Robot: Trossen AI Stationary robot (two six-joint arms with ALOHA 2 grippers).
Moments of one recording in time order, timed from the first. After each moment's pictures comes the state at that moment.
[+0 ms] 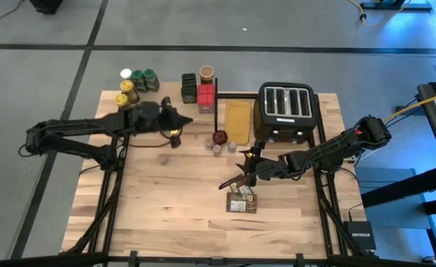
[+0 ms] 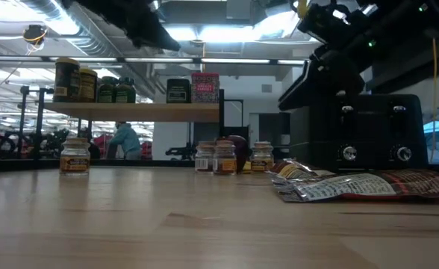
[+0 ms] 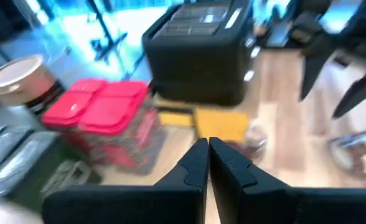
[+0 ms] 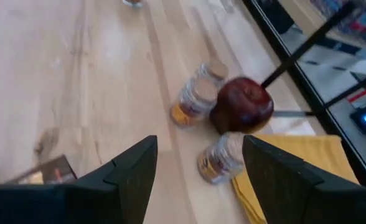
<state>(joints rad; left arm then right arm) 0.25 1.05 0.85 -0.19 -0.17 0.14 0.28 1.45 0.66 0.11 0.63 0.01</state>
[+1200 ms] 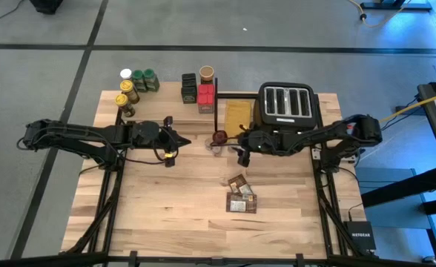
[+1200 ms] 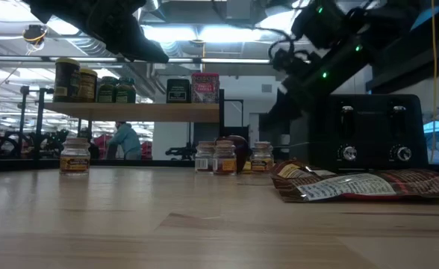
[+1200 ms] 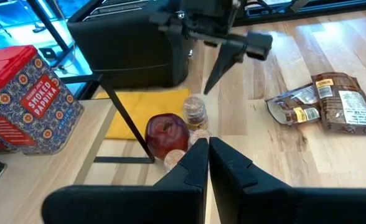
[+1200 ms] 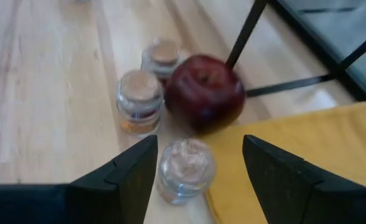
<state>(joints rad) 0.05 0.99 0.63 -0.07 -0.17 0.14 -0.07 1.52 0.67 0.22 0.29 0.02</state>
